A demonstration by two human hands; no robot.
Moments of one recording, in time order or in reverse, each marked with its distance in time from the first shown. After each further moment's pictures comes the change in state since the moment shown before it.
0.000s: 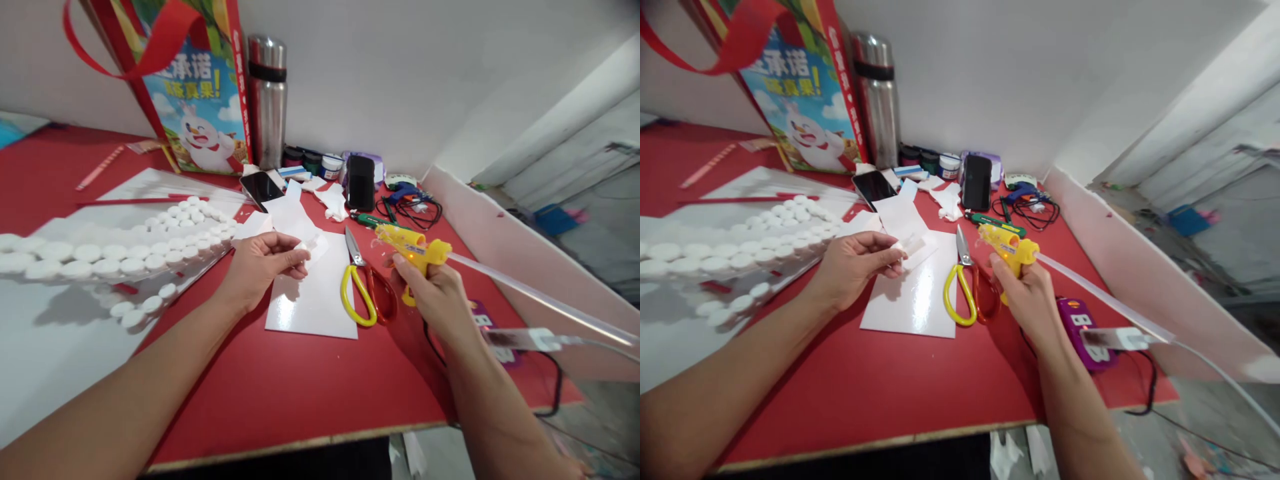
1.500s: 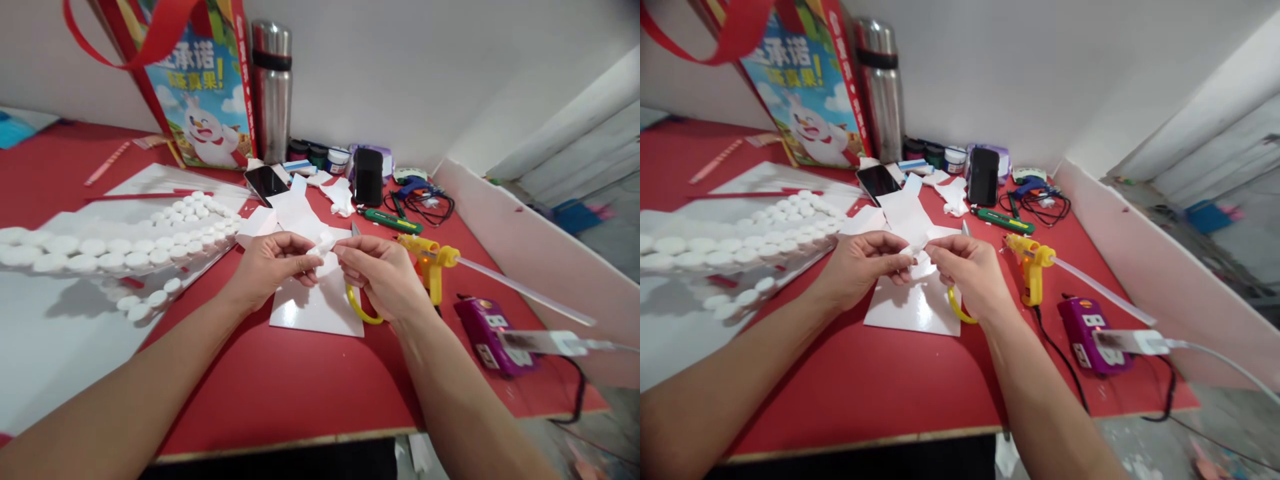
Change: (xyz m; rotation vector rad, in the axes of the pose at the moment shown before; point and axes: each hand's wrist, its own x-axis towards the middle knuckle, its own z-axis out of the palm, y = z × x) left_hand -0.005 0.000 0.000 0.089 -0.141 -0.043; right_hand 0.001 -0.056 0.070 0.705 -0.379 0.244
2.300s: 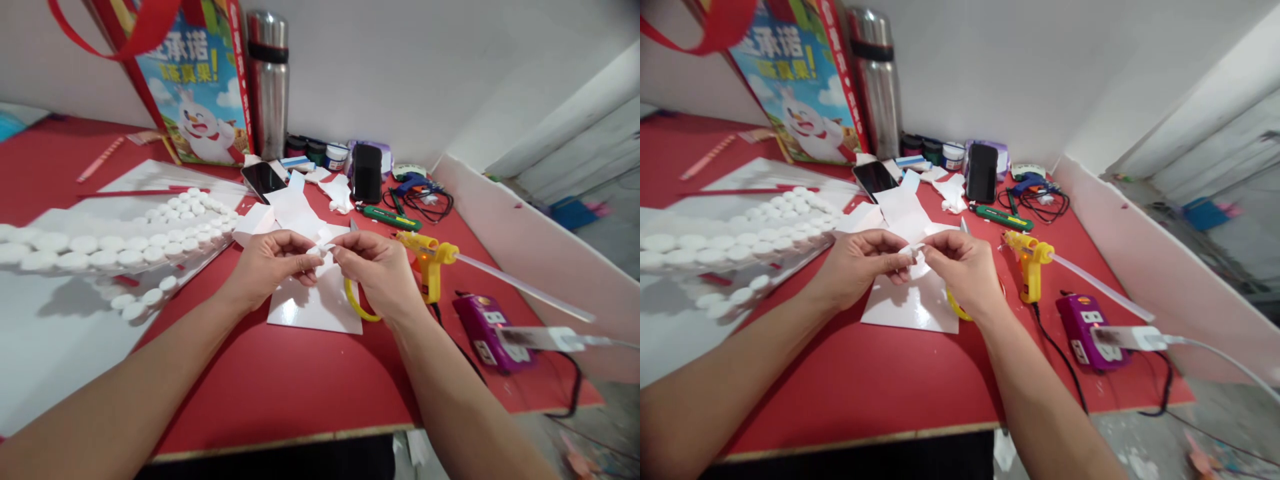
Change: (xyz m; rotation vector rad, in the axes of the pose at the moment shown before) left_hand -0.002 0.003 0.004 0.054 0.007 -0.005; right_hand 0.000 0.009 -0.004 -0.251 -0.011 -0.215
